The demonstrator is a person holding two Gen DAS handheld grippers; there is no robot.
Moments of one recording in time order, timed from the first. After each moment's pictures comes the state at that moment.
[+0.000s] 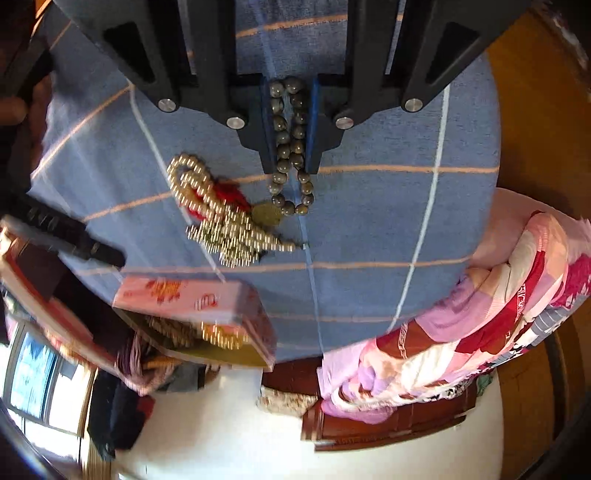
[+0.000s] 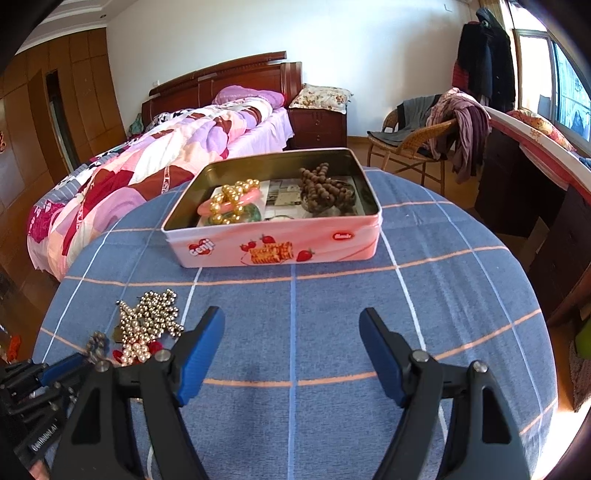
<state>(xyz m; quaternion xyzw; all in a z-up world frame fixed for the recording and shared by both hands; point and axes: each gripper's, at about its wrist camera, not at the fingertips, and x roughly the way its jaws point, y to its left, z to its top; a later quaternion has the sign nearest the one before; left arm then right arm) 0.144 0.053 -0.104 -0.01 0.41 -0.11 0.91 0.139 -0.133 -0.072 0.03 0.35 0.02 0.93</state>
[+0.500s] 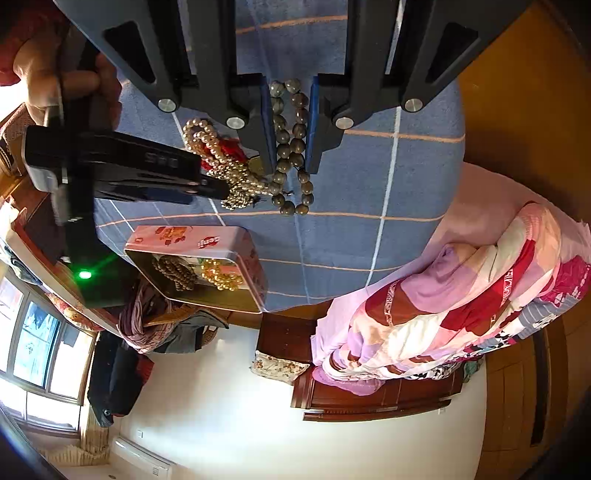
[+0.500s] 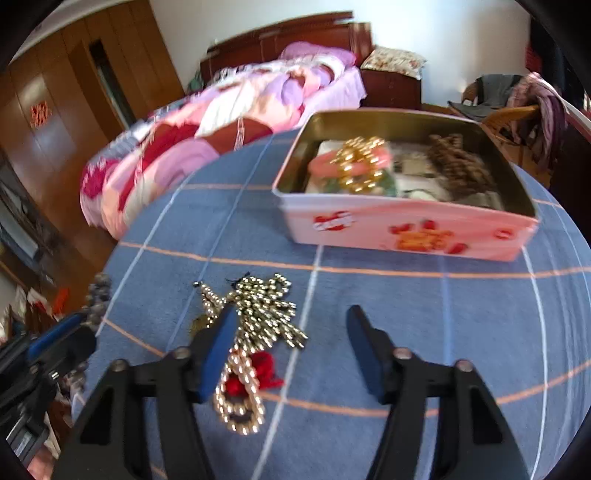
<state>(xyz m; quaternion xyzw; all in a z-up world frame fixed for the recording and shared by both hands) 0.138 0.074 -0.068 -0.03 0.36 -0.10 0.93 0.189 -0.058 -0.094 0.02 0.44 0.16 0.89</state>
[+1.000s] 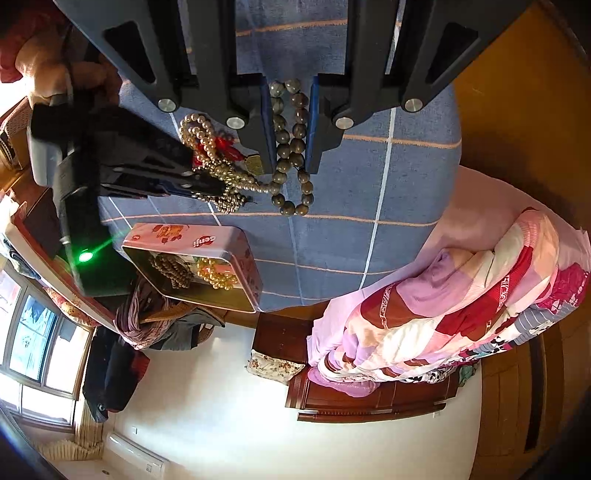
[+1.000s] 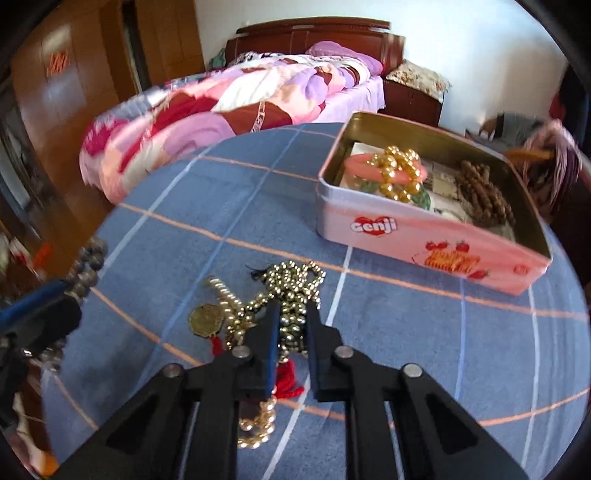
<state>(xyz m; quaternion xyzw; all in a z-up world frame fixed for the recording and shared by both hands) 0.135 0.078 -0.068 -0.05 0.36 -0.10 0.93 0.178 -0.053 -0.092 -0.02 0.42 0.17 0.89</state>
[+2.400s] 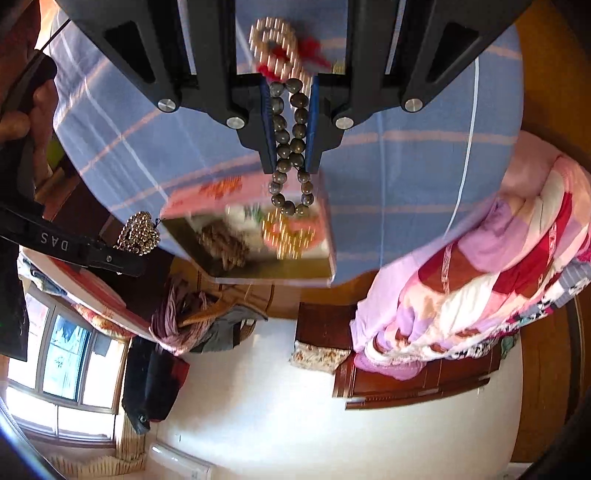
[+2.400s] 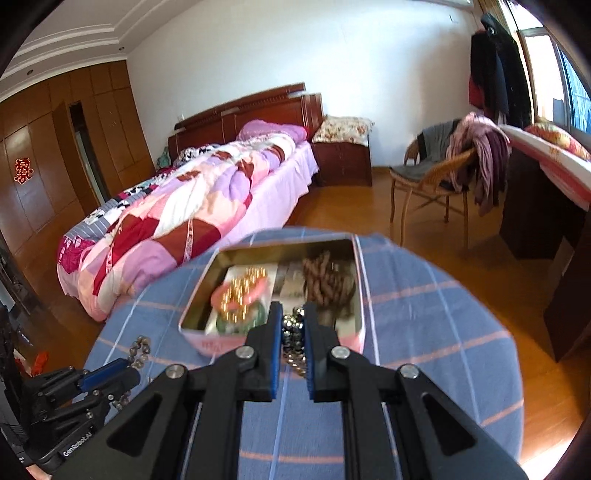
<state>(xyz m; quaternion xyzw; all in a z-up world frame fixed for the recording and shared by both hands) 0.196 -0.003 -0.045 -0.01 0.32 -0.17 0.93 0.184 -0.173 0.001 0.06 0.28 0.07 0.95</state>
